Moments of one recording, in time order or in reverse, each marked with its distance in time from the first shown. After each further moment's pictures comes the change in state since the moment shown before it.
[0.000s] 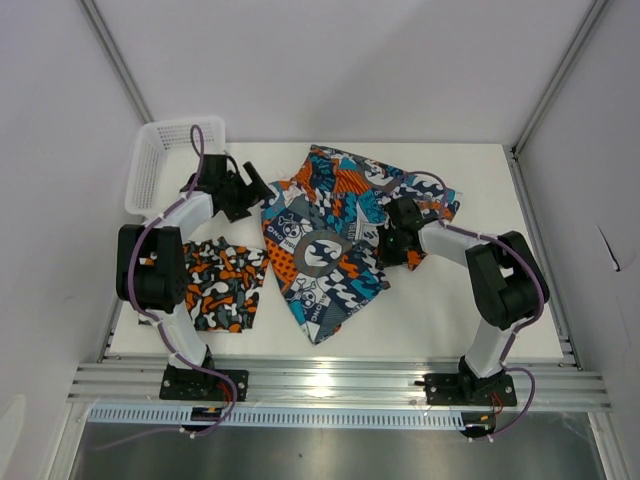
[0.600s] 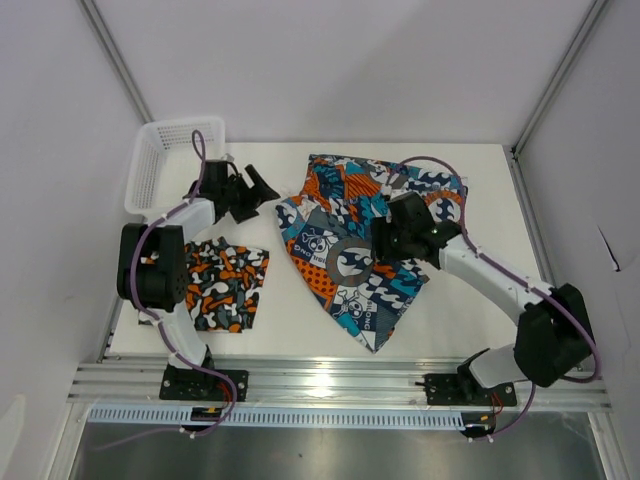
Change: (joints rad) left arm 0.000 0.002 -0.082 0.126 0.062 -0.023; right arm 0.074 -0.325 0.000 -0.184 0.225 -0.056
